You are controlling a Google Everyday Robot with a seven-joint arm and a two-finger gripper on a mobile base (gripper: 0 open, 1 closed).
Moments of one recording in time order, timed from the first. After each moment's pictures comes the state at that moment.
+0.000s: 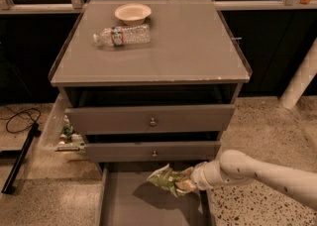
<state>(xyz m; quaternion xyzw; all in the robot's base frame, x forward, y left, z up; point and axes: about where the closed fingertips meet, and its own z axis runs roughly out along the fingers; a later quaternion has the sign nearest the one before) 0.496 -0.109 0.393 -0.44 0.82 0.27 0.25</state>
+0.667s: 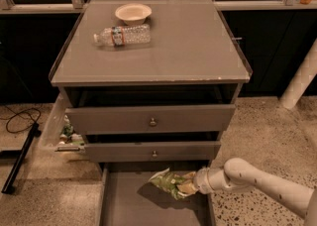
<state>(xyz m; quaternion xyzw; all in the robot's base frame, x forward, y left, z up) 0.505 -0.121 0.333 -0.40 0.81 0.33 0.26</state>
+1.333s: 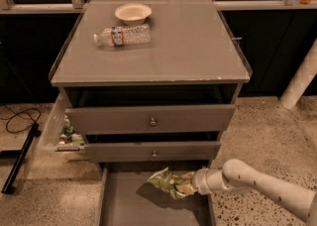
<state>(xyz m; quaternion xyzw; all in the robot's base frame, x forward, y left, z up) 0.505 -0.116 0.332 -0.42 0.80 0.32 0.28</state>
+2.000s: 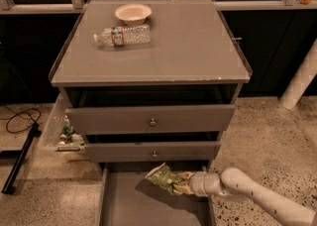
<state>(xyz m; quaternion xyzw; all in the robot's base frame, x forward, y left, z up) 0.524 -0.106 0.305 -0.45 0.76 0.29 0.36</state>
